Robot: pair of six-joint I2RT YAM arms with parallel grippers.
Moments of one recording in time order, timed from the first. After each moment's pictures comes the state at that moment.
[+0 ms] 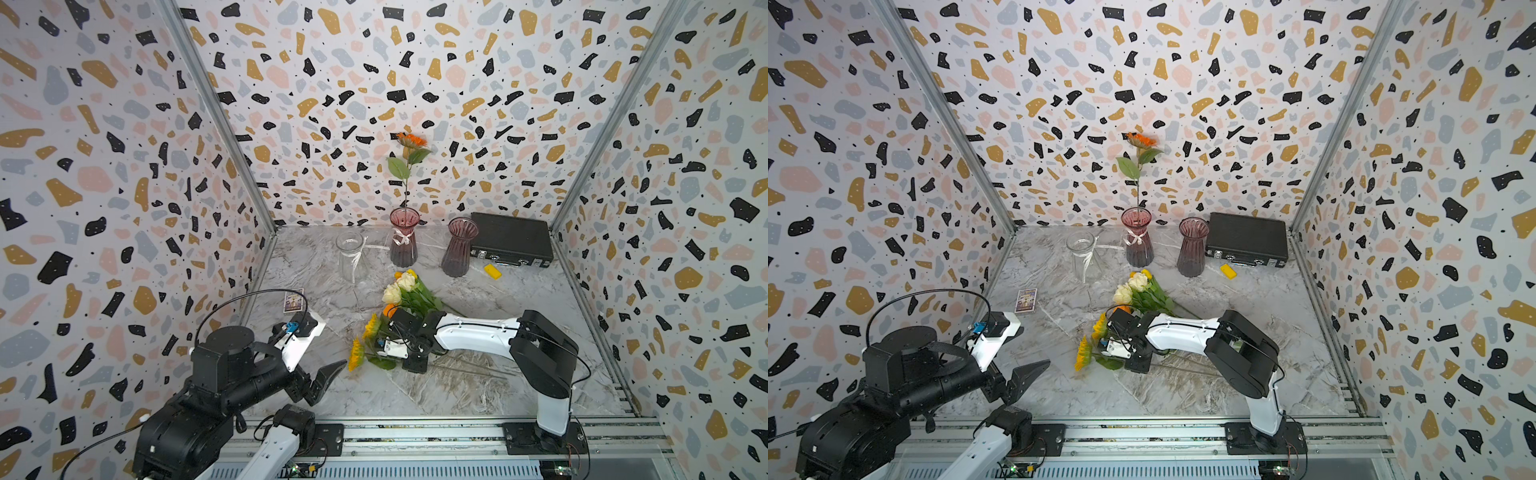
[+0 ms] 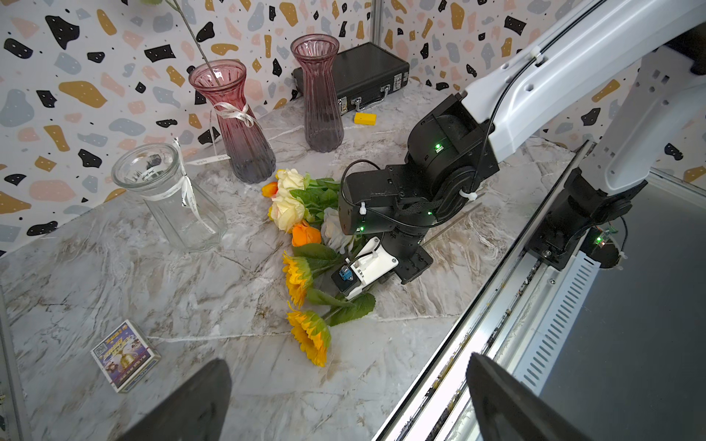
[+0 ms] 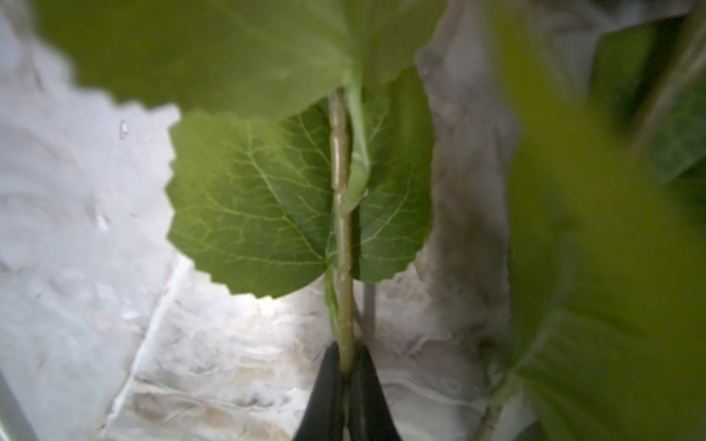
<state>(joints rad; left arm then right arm) -0.32 0.55 1.28 -1.29 0.42 0.26 1.06 1.91 1.26 -0.68 -0.10 -0.38</state>
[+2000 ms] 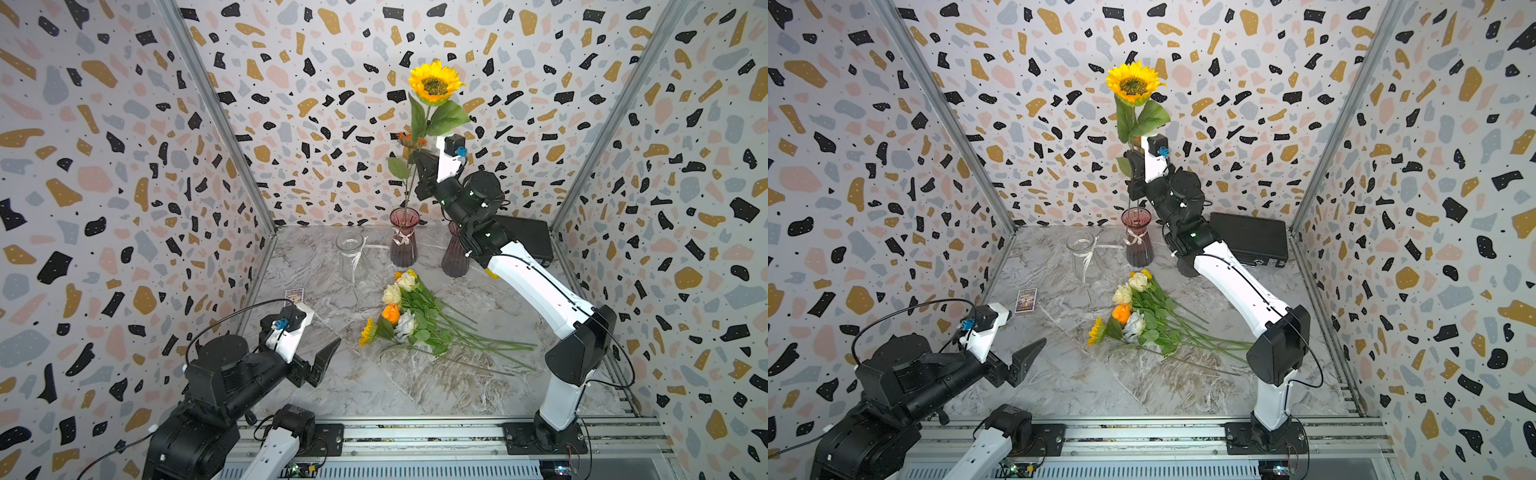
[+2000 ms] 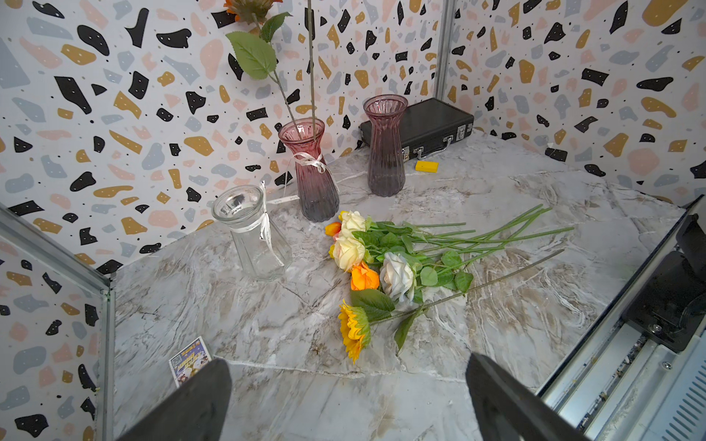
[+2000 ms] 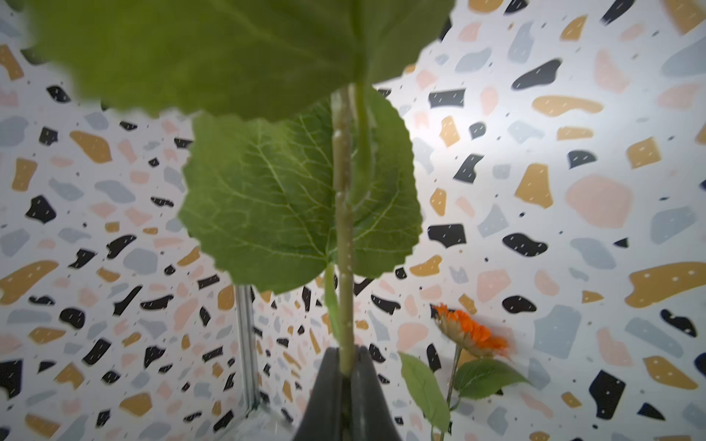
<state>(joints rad) -0.32 0.46 1.15 -1.05 0.25 0.20 0.64 1.83 1.95 0.30 0.03 0.02</state>
